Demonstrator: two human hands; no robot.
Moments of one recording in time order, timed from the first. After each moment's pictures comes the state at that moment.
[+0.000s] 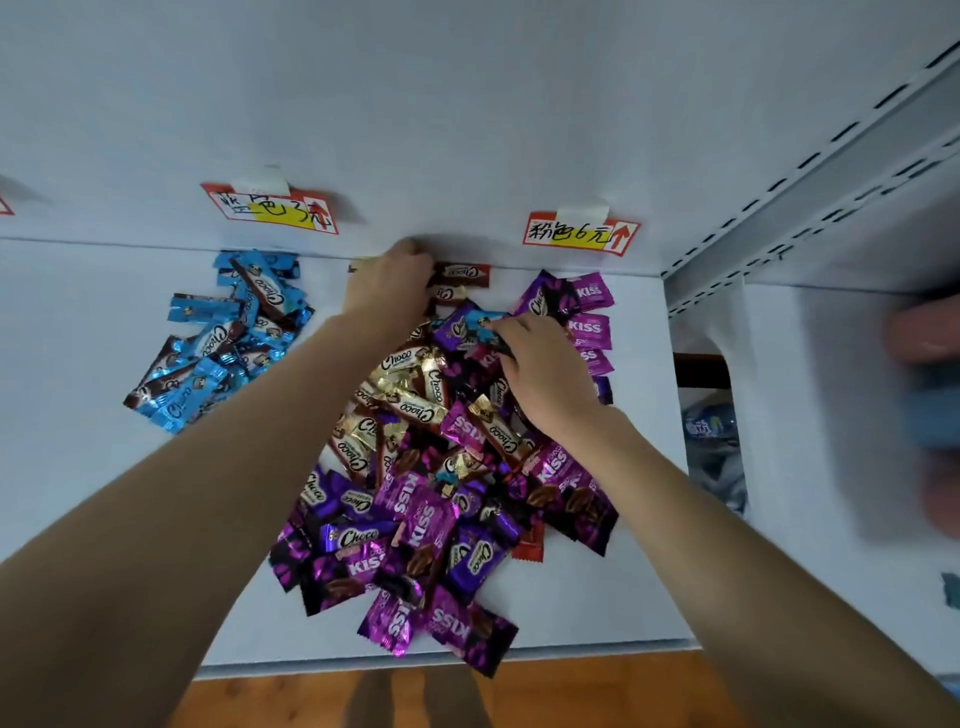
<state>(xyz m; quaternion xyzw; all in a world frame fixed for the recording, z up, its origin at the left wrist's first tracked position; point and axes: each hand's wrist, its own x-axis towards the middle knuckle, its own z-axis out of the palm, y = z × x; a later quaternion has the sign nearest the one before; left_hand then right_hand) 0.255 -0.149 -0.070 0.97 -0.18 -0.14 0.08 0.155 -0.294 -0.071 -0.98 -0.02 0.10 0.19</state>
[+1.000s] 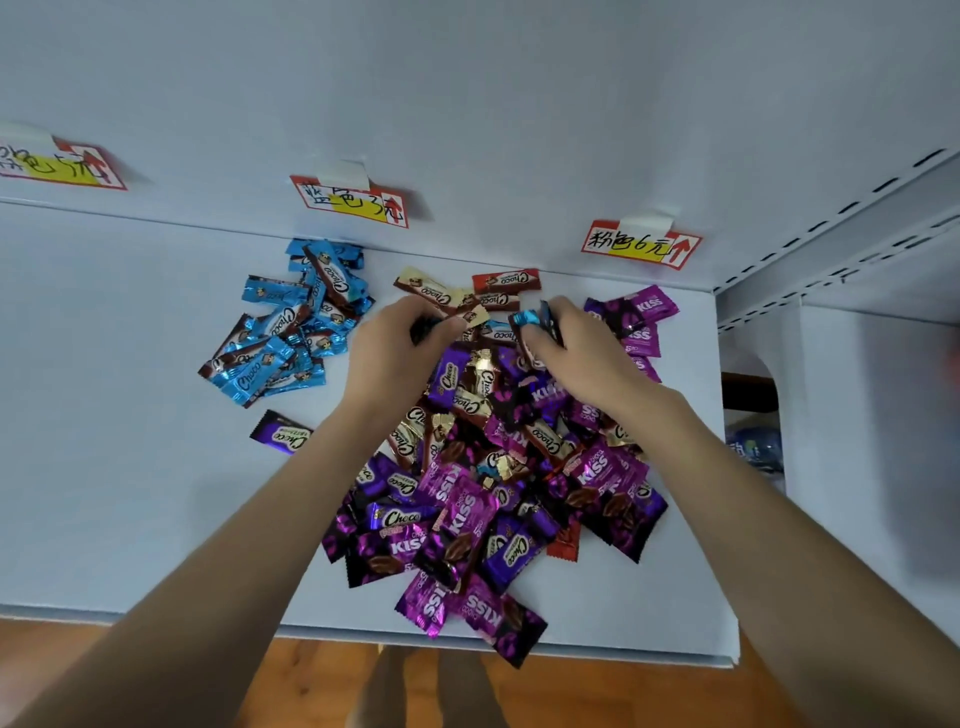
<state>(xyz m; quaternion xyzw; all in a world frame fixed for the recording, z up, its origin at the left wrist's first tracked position) 0.177 -0.103 -0.046 0.89 0.01 -0.08 0.44 0.174 -0.286 -0.050 -0.92 0.02 0.16 0.36</state>
